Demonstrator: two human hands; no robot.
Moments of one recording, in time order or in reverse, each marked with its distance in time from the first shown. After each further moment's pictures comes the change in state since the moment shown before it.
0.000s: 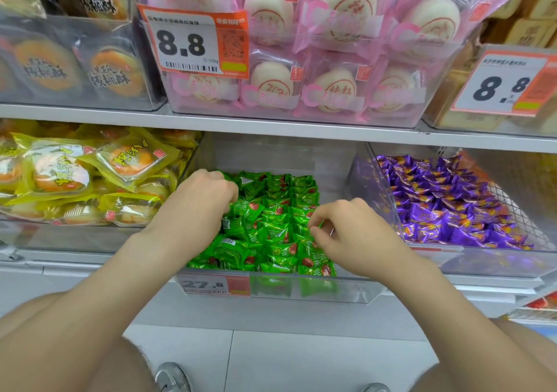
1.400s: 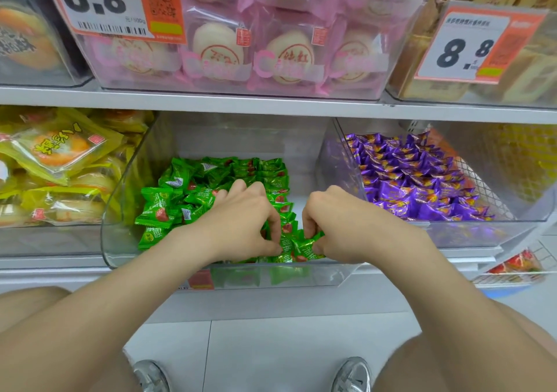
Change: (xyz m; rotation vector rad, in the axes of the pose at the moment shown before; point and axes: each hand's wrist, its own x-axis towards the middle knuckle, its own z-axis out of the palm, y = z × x) left_hand 0.026 0.103 0.015 -0.273 -0.388 0.151; right_hand -0.011 0.013 -0.027 -0.158 -0.363 0.046
